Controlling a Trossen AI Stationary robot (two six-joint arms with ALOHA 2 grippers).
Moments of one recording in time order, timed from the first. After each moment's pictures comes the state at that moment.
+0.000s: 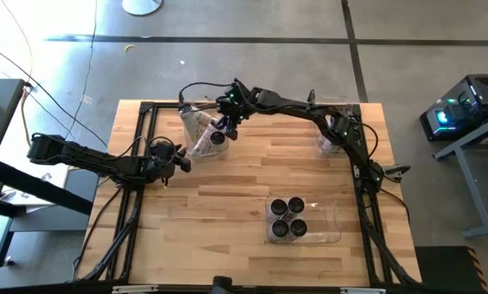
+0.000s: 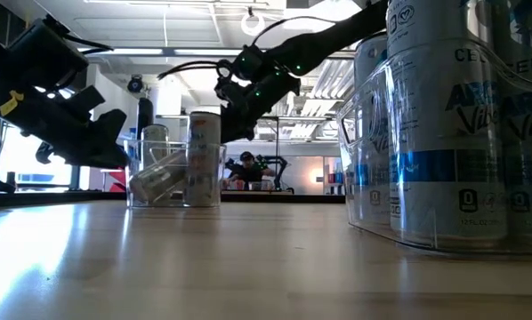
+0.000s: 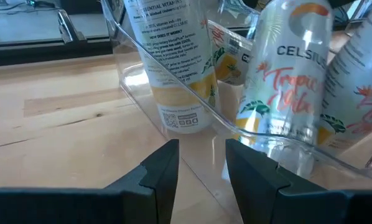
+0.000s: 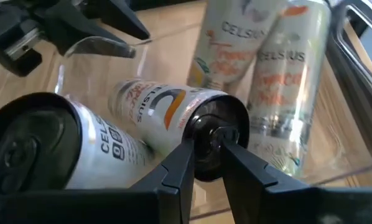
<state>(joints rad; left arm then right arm) -0.05 0.86 0.09 0.03 -0.93 -0.80 -0.43 2.33 2.08 -0.54 -0.42 -0.19</state>
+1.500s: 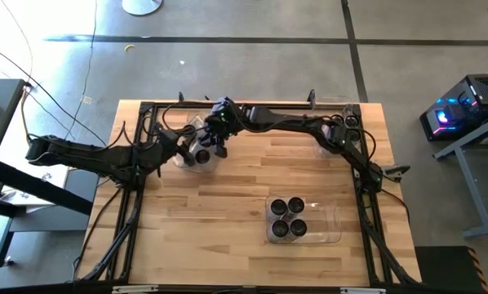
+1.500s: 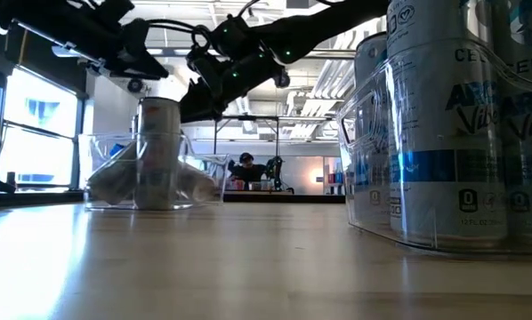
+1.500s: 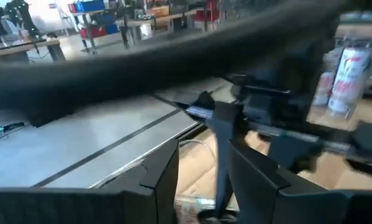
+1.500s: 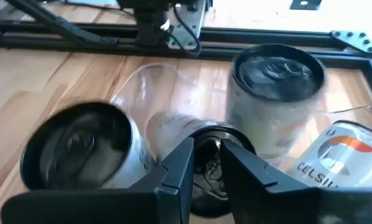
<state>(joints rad) -0.05 0.77 0.43 0.06 -0.89 -0.10 -0.28 2.34 2.07 -0.35 -0.40 -0.23</state>
